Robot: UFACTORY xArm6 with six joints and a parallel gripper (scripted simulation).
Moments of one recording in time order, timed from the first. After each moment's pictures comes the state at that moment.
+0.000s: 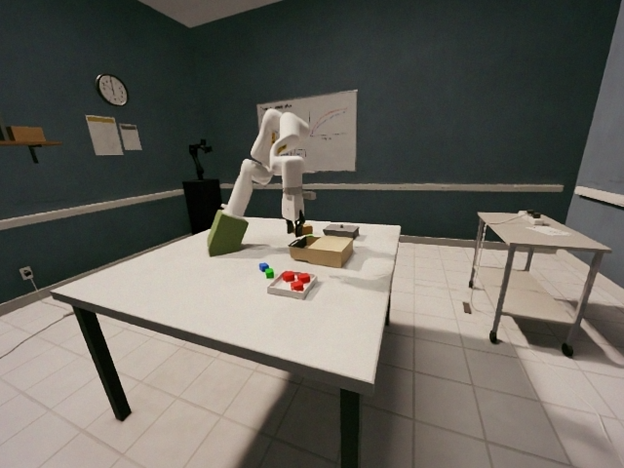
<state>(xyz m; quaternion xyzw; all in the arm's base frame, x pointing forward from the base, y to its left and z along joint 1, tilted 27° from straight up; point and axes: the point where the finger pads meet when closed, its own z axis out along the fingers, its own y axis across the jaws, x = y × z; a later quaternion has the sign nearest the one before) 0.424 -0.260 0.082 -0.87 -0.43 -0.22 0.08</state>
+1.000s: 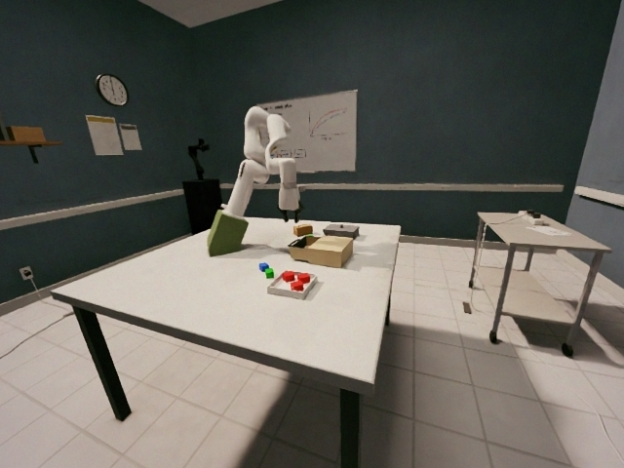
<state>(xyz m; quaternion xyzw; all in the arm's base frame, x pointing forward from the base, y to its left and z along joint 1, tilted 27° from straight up) 0.330 -0.055 0.110 -0.73 -0.63 -0.24 0.01</state>
